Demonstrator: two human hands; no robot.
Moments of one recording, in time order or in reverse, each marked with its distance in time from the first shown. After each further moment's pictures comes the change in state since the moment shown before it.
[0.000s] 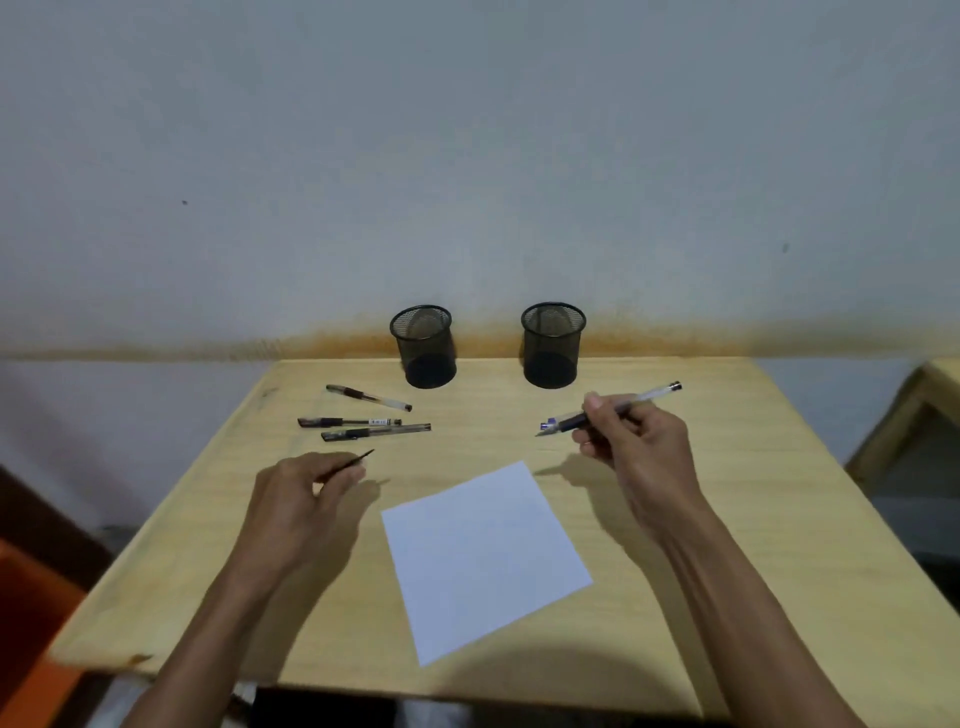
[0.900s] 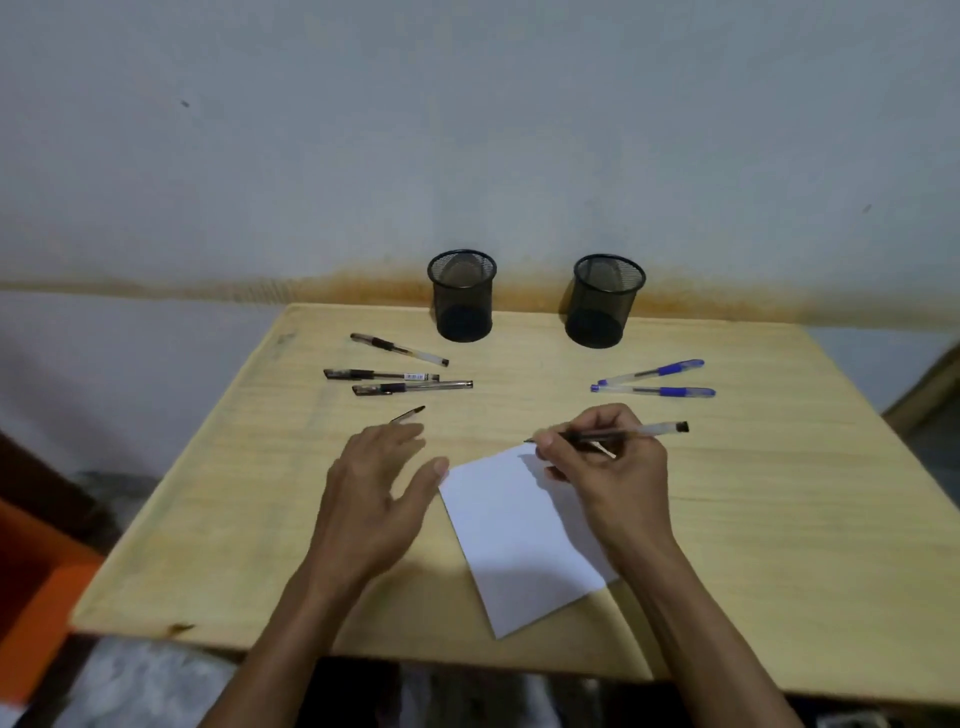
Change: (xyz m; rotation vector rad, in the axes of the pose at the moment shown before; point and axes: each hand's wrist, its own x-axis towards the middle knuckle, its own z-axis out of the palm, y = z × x) left_hand -0.018 -0.035 0.031 -0.211 -0.049 0.073; right_hand -0.060 0.038 0.086 -0.129 0.020 -0.023
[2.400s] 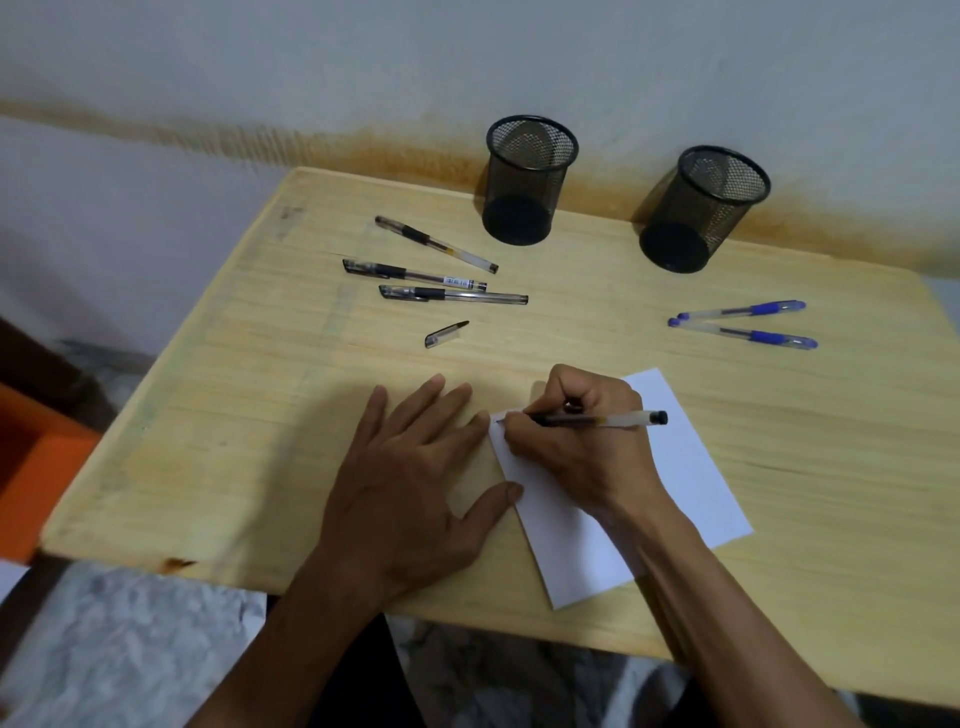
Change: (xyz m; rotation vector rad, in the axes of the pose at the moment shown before) left_hand -0.026 -0.022 0.000 0.398 -0.295 0.129; right_hand 0.016 0.054 0.062 -0.458 -0.265 -0.186
